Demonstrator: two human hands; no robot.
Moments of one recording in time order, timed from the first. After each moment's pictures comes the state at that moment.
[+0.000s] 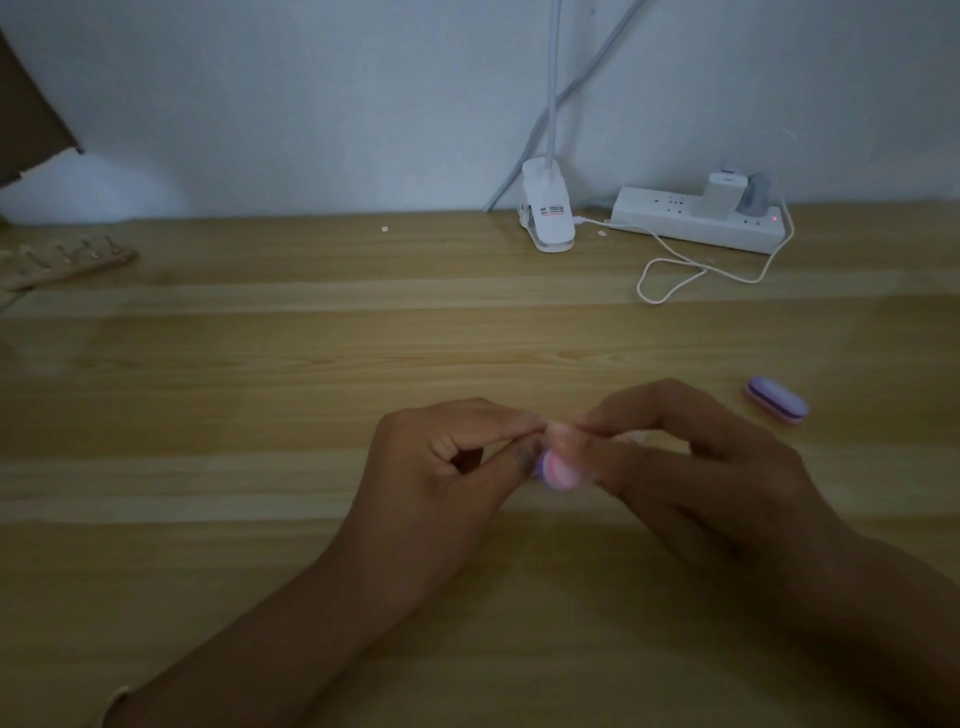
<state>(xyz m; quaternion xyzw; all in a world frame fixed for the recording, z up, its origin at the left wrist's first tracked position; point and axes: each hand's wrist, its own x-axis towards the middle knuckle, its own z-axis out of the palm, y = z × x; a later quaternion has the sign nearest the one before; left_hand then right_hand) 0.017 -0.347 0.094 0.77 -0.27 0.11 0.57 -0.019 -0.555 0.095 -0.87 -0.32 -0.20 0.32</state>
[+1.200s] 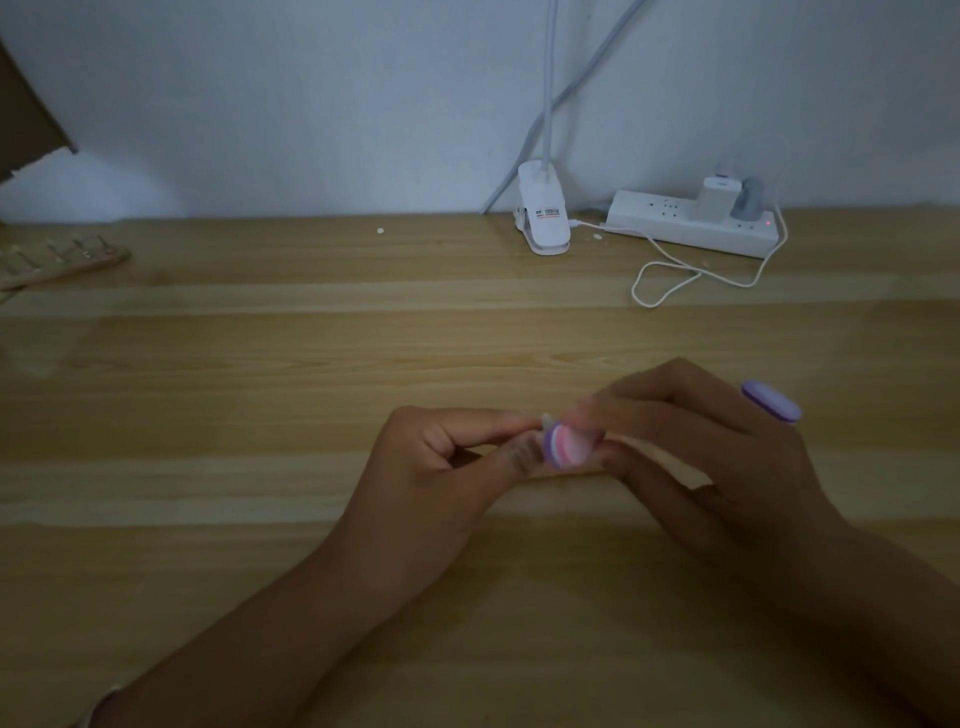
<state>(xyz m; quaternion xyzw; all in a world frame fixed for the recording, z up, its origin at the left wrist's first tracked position) 0.016 -0.350 0.098 0.71 -0.23 -0.02 0.67 -0.005 -0.553 0.105 -0.84 -0.33 -0.34 0.27</state>
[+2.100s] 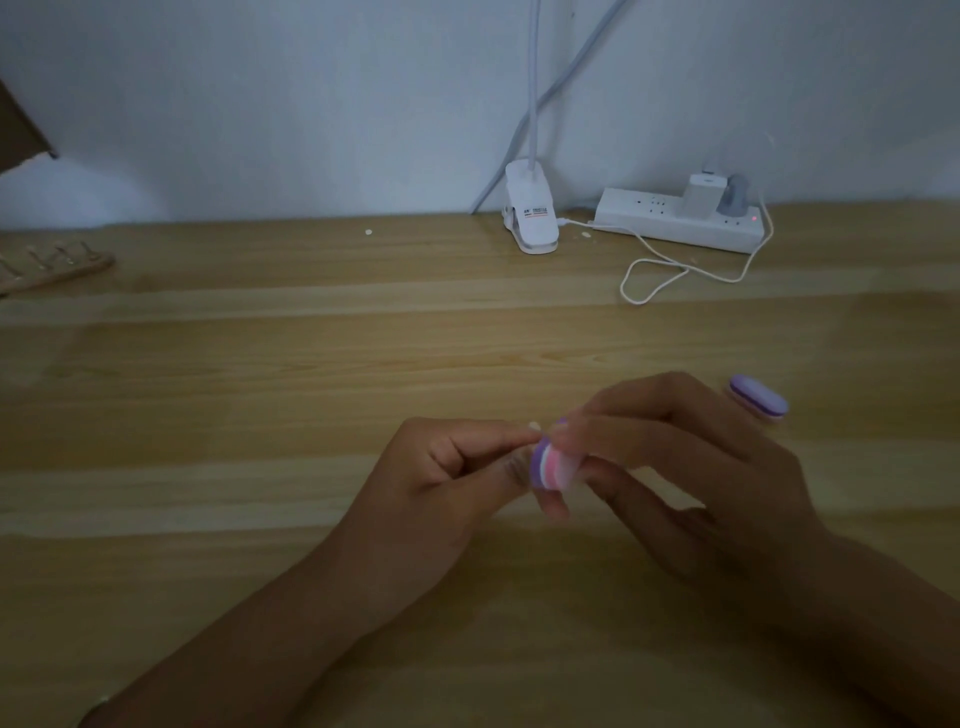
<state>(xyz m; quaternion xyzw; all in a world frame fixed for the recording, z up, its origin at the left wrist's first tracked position) 0.013 -0.357 0.102 0.69 -0.29 -0.10 0.66 -0.008 -0.551 0.099 -0.81 -0.36 -0.36 0.29</state>
